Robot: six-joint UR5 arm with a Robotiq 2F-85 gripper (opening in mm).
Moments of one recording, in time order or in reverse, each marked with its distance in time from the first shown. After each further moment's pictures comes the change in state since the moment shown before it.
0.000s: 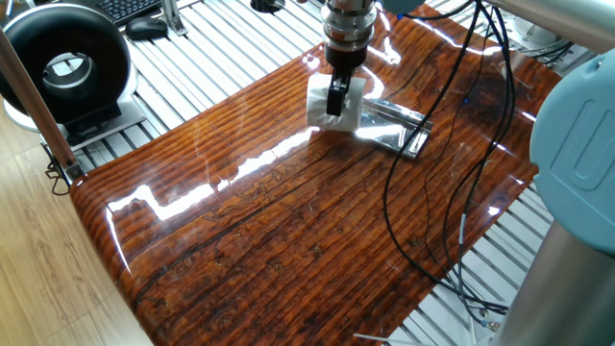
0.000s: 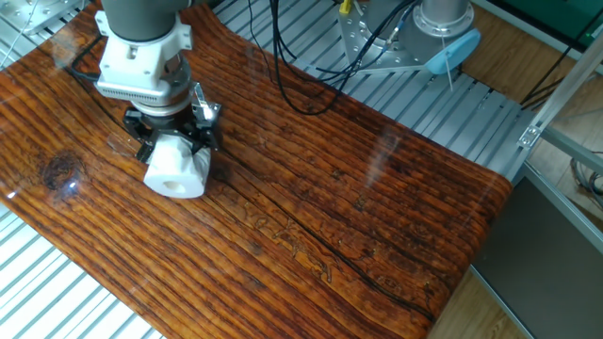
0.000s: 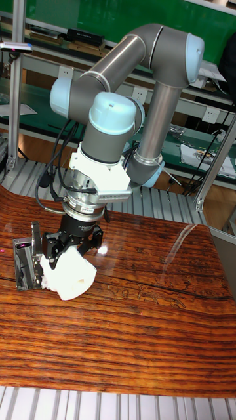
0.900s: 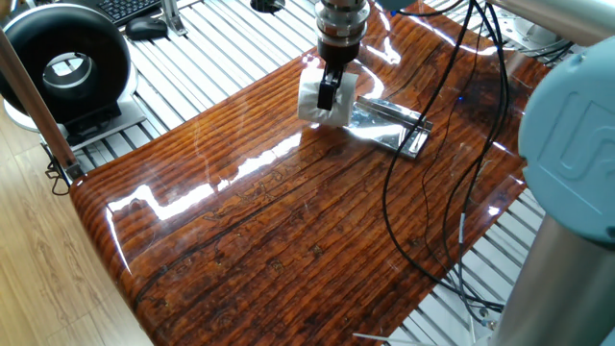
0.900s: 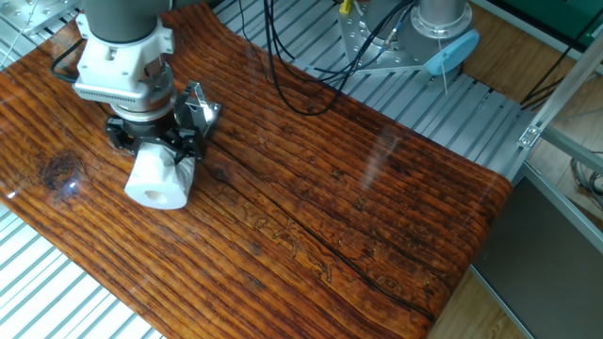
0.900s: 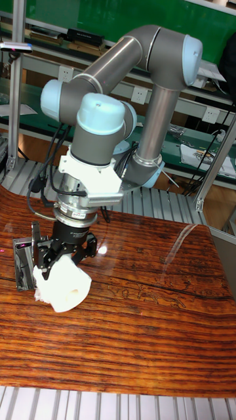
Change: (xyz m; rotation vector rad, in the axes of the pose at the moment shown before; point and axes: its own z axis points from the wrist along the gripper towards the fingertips) arm -0.015 -0.029 0.010 0.000 -0.055 0.006
